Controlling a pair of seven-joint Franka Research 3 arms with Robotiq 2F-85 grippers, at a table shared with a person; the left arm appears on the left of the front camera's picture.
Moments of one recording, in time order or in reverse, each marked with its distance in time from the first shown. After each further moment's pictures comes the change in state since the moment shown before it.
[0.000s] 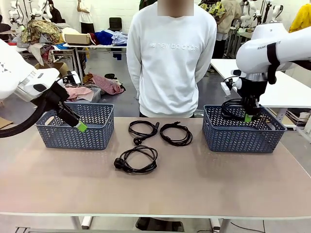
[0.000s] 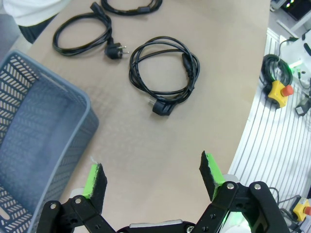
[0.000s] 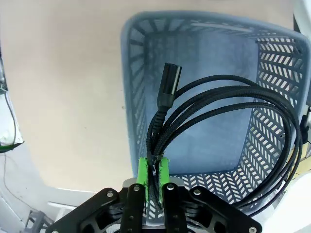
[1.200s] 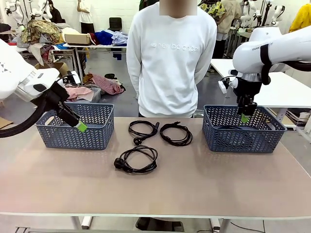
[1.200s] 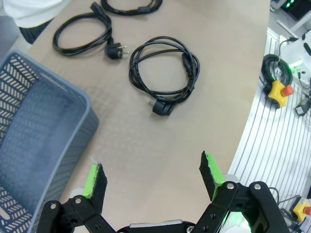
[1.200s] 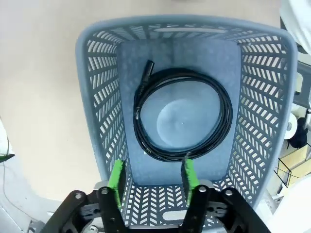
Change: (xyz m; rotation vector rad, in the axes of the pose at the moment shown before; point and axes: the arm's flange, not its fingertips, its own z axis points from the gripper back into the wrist) left arm 0.000 0.000 0.000 0.000 0.000 0.000; right arm 0.002 -0.032 -0.008 -0.010 -0.048 -0.029
